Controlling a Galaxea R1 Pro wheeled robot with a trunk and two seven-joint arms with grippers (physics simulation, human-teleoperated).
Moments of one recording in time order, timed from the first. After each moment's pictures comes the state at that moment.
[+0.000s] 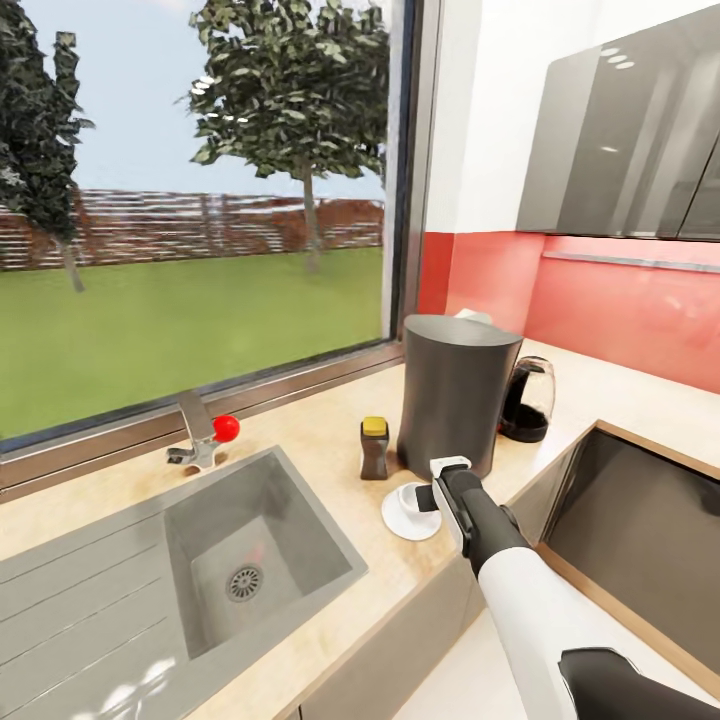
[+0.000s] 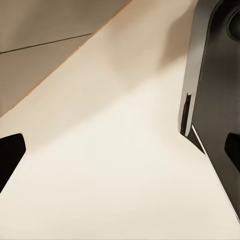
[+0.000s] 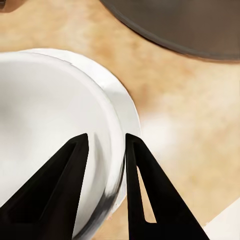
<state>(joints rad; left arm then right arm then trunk) -0.05 0.09 -0.11 0.01 0.12 0.02 0.20 -0.84 0.17 -0.03 -0.69 0.18 0.80 -0.09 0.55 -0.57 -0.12</state>
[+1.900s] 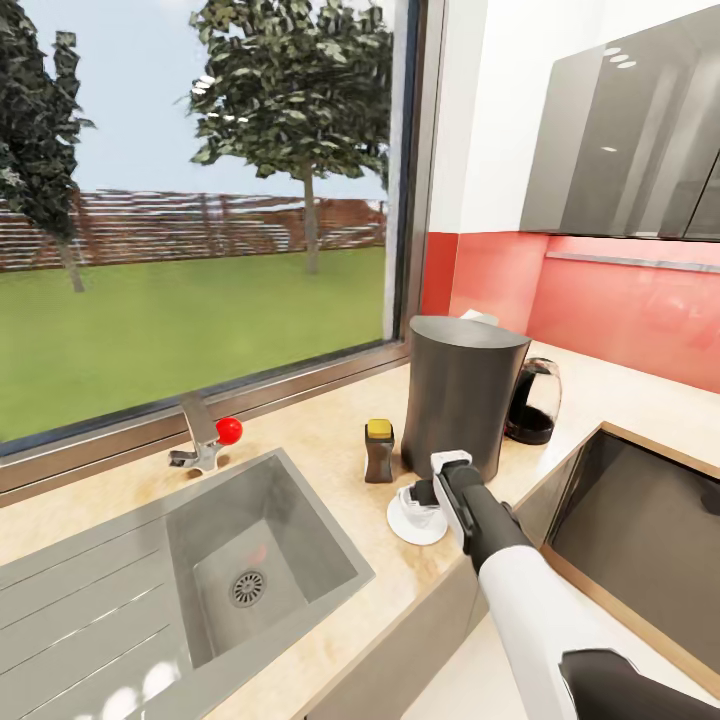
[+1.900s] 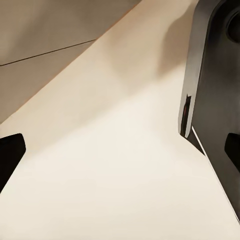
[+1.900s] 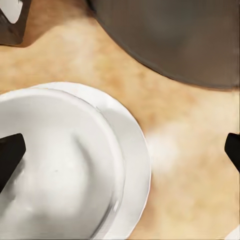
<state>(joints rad) -0.05 0.09 -0.12 0.01 0.12 0.01 0.20 -0.84 0.17 -0.03 -0.72 0.18 0.80 -0.09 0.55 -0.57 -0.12</state>
